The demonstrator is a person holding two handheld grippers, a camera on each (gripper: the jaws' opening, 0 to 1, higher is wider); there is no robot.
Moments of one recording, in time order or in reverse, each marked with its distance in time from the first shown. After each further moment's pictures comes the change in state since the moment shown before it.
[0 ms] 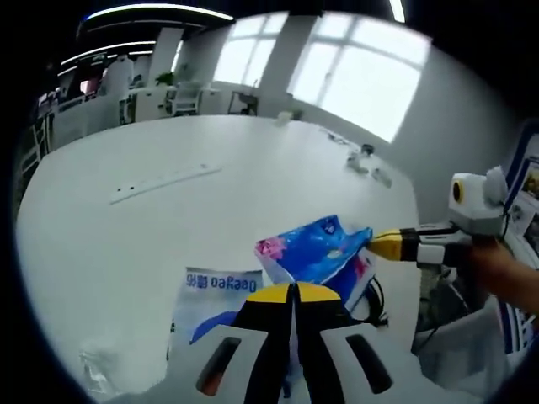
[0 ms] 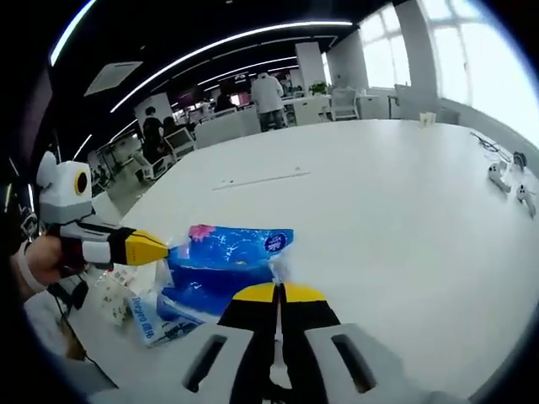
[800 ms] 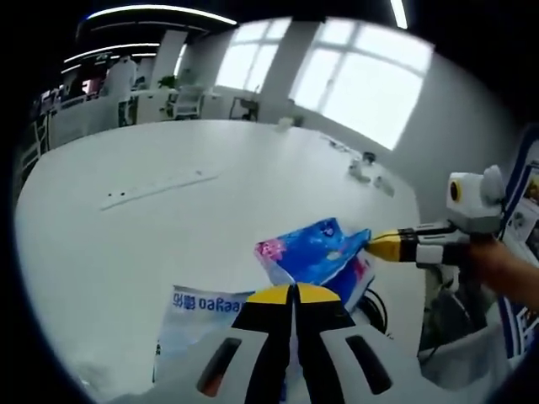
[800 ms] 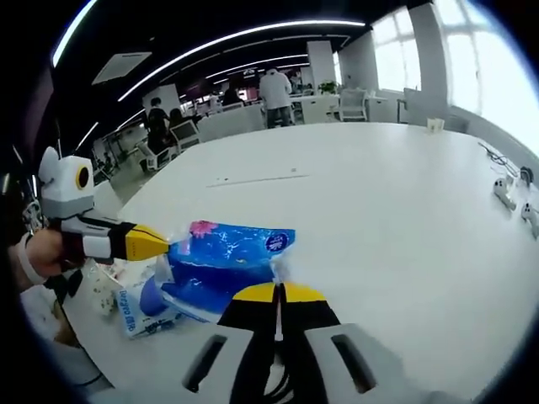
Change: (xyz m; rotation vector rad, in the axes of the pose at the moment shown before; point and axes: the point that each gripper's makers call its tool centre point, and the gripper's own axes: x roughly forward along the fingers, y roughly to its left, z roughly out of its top) left arm 0.028 -0.004 0.012 -0.001 -0.033 0.005; right arm 0.012 -0.027 0.010 -0.059 0.023 0.024
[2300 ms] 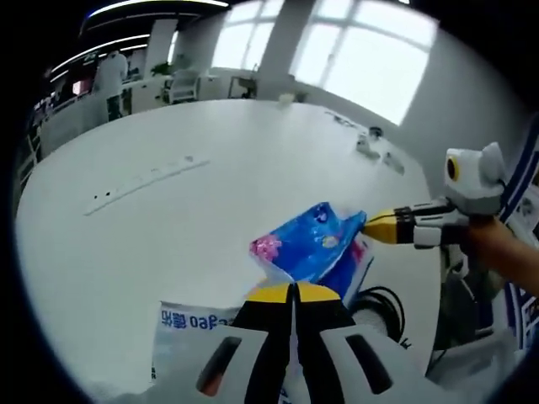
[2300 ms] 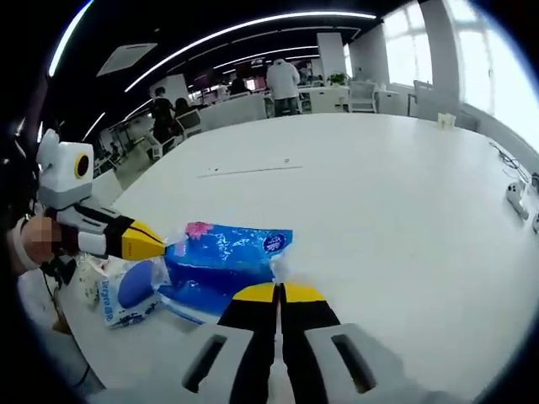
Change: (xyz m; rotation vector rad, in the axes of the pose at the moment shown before) left arm 0.047 0.005 -0.006 0.022 0.134 0.029; right arm 0.032 -0.036 -0.004 -0.026 0.054 0.038
